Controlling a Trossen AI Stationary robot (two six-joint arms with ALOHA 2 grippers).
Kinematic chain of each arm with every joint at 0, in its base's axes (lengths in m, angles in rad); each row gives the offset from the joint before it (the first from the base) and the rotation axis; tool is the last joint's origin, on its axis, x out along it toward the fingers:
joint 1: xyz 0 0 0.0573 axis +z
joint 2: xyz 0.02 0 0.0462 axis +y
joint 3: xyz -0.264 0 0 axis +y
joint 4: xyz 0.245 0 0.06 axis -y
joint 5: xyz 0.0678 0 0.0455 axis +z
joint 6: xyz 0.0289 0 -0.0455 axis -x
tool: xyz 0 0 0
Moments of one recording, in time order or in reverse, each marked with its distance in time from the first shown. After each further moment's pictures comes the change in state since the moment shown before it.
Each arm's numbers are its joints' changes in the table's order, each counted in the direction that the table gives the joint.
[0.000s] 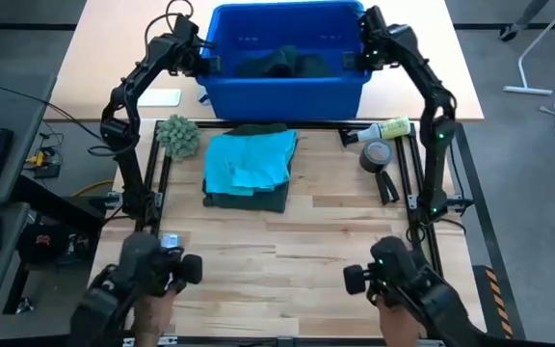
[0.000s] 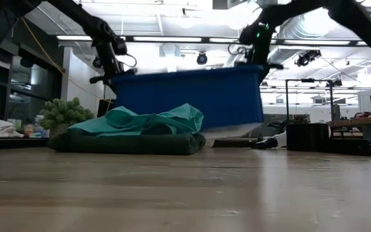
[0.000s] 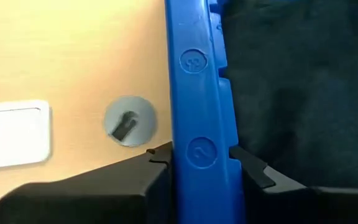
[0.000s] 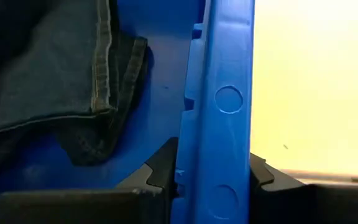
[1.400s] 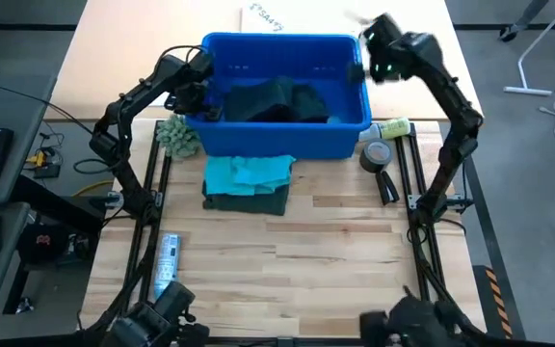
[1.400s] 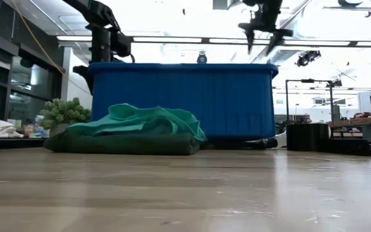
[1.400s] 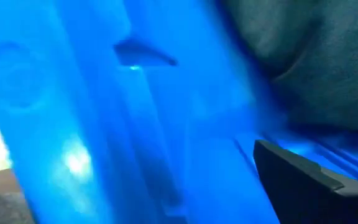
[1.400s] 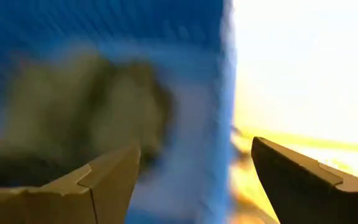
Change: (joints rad) left arm -0.200 -0.171 0.241 -0.452 0.045 -0.023; right arm 0.171 -0.278 0.072 -0.116 -0.054 -0.153
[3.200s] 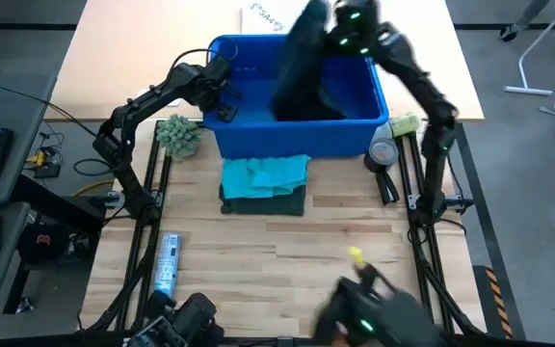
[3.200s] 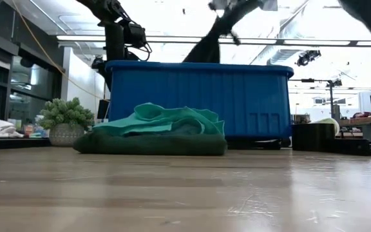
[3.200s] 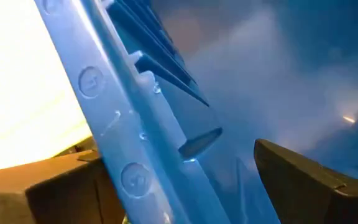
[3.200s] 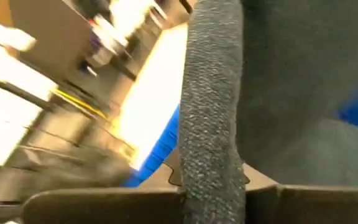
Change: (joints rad) left arm -0.136 -0.003 0.002 0.210 0.257 -0.104; right arm 0.059 0.151 -0.124 0.642 0.400 -0.182
